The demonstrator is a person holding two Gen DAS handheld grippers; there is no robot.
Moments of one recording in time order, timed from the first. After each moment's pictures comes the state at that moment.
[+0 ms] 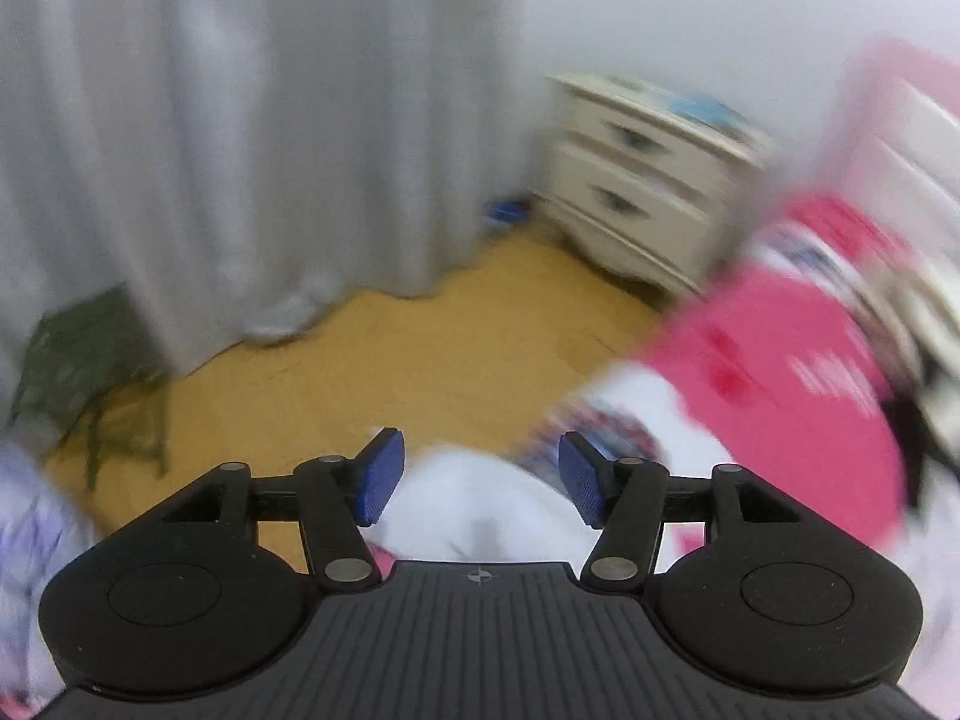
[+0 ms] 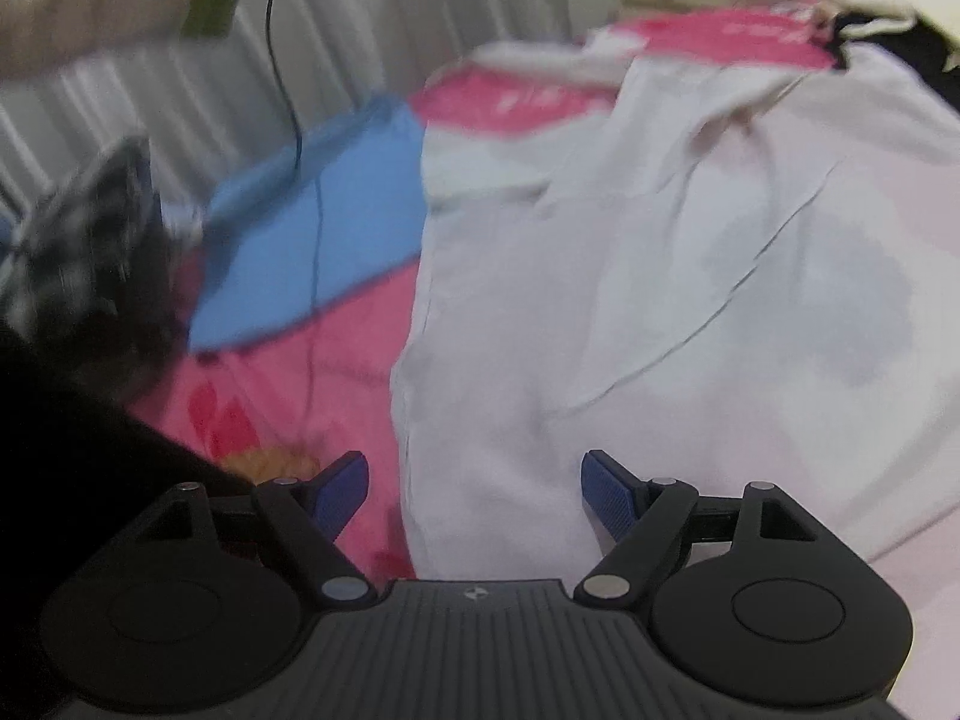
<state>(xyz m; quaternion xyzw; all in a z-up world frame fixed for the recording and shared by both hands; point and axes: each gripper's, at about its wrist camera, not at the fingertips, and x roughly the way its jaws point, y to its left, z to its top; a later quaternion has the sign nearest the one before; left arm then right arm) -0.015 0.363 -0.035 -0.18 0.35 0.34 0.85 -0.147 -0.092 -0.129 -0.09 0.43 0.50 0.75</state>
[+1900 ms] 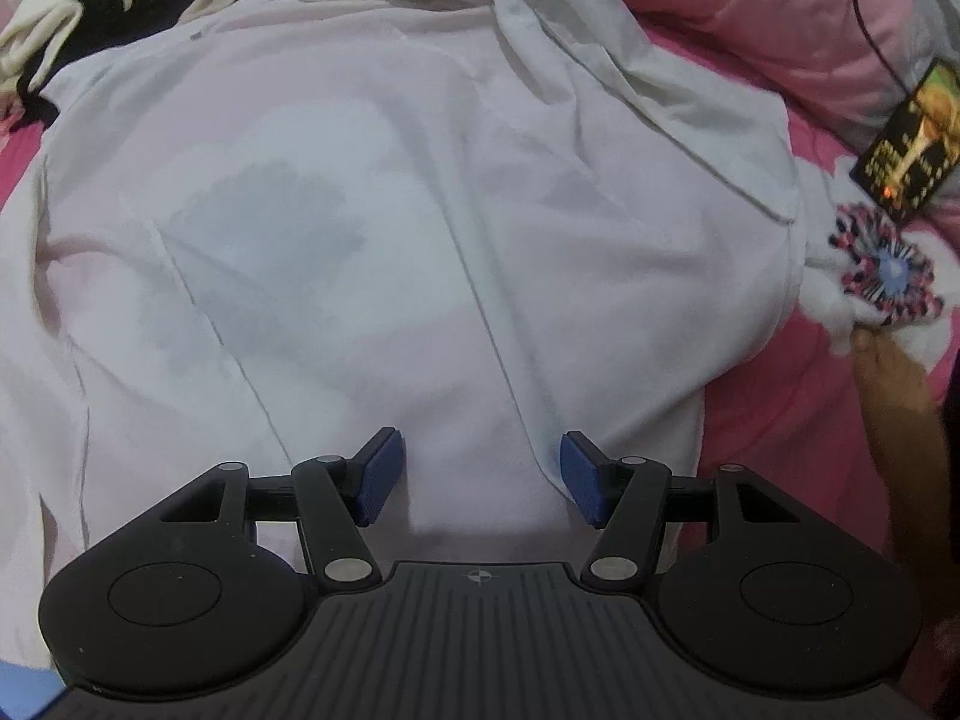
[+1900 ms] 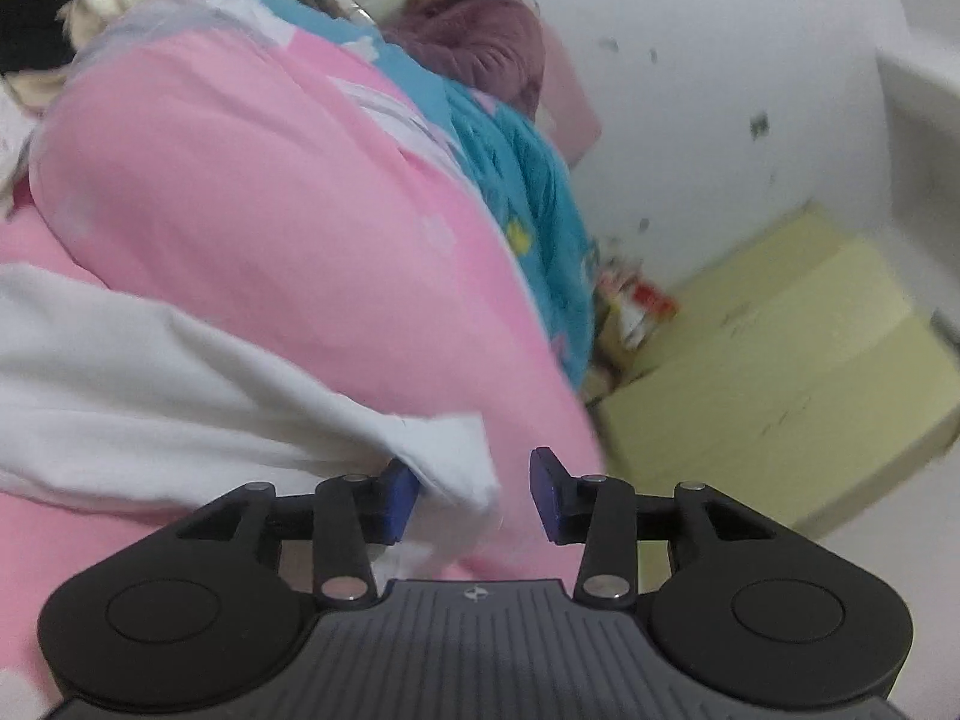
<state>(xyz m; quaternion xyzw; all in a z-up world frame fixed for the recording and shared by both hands) -0.137 -0.037 -0.168 0.14 0.51 -0.26 0.81 0.041 -0.450 0.054 -0.34 0.33 -0.20 0.86</state>
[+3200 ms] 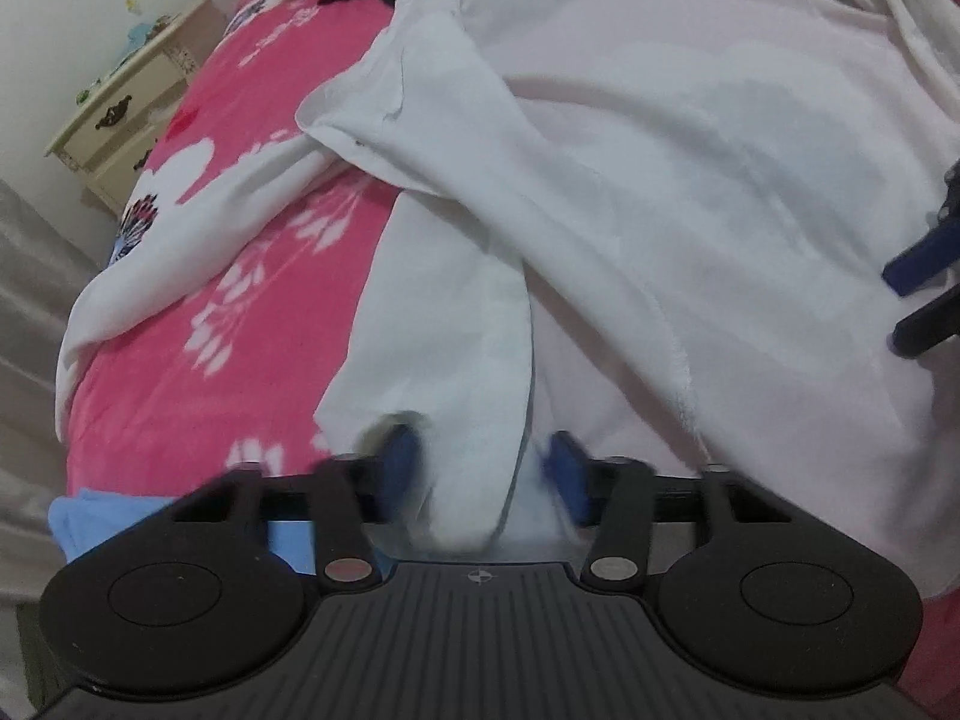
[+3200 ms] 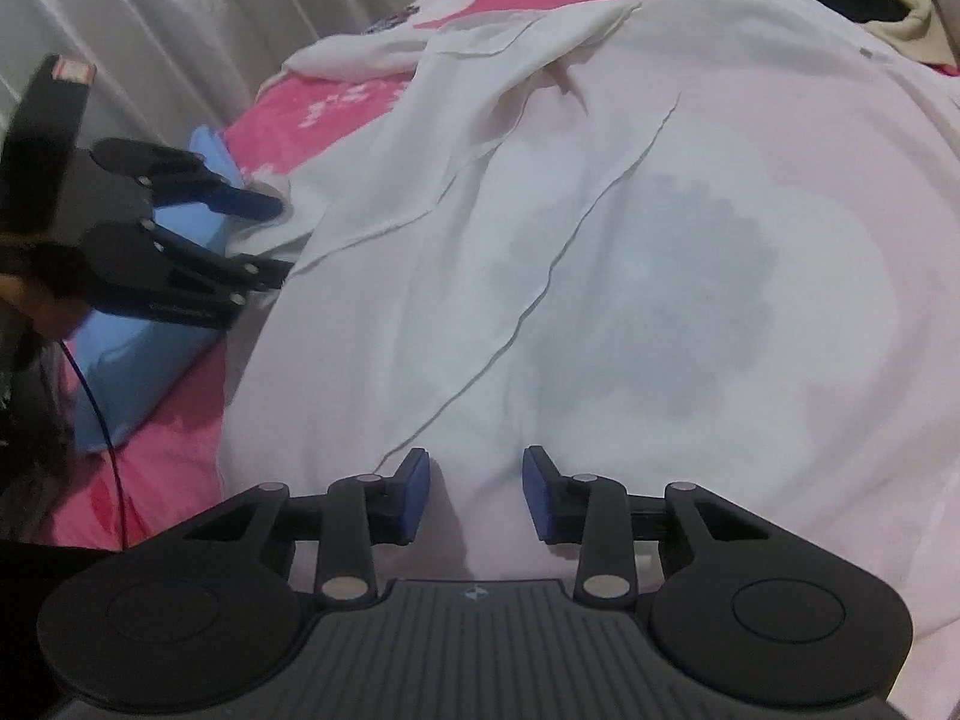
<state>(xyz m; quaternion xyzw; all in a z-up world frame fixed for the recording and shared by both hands) -0.108 0.138 -0.166 0.15 0.51 -0.01 0.85 -0.061 -0.103 -0.147 -0.07 0.52 0.39 0.76</state>
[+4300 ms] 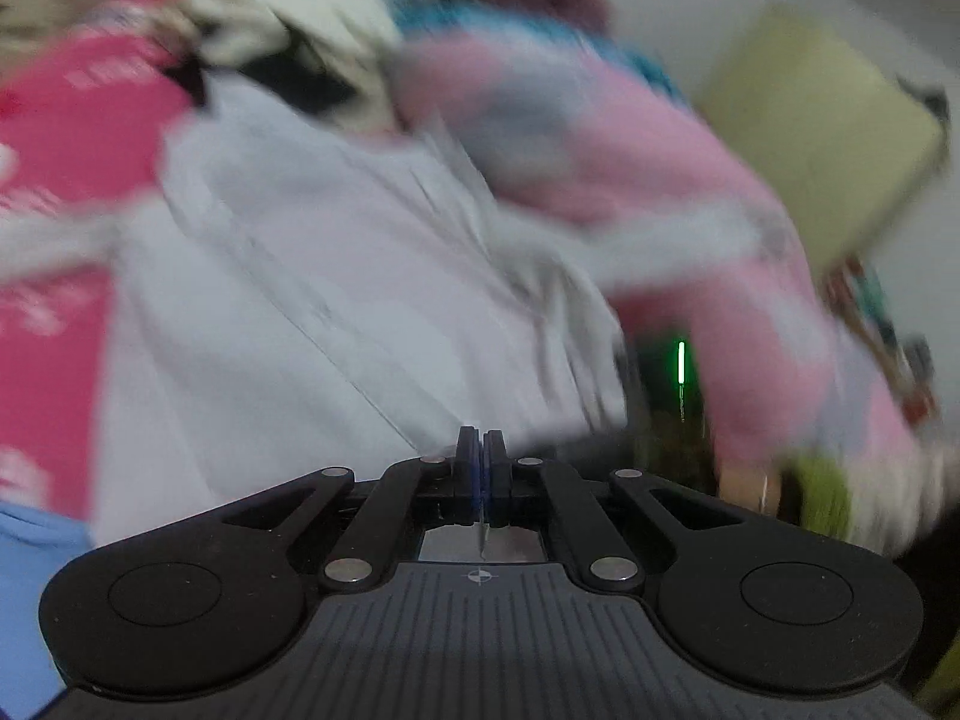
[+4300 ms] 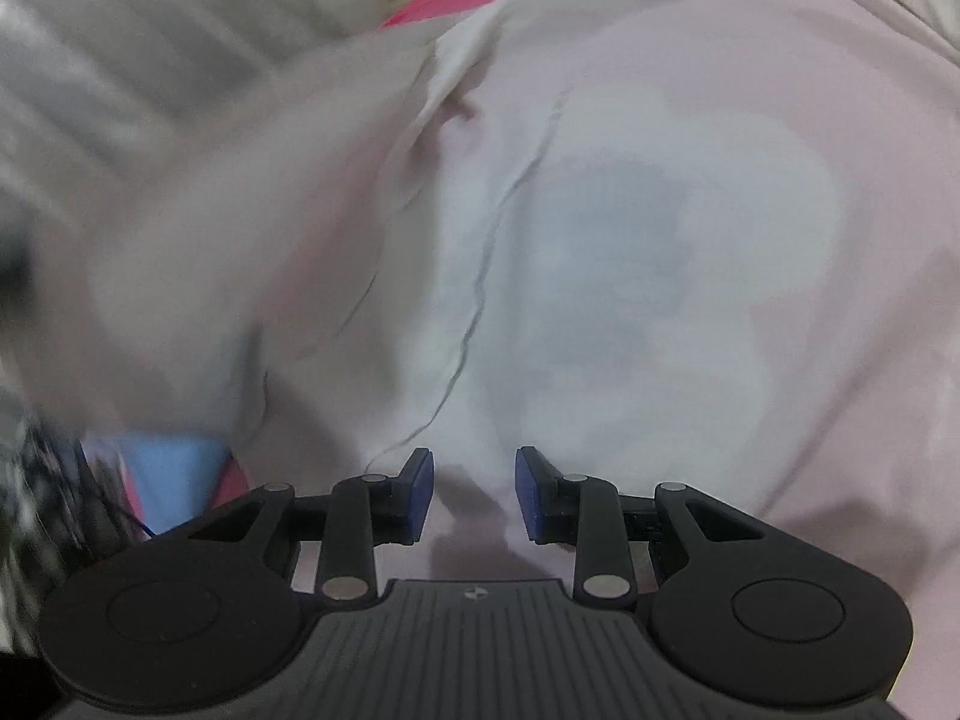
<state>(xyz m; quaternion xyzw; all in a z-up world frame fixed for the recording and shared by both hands) -0.100 0.094 -0.063 -0.17 0.42 -0.27 0.85 -0.034 -0.144 -0.166 0.11 0.55 0.34 0.75</state>
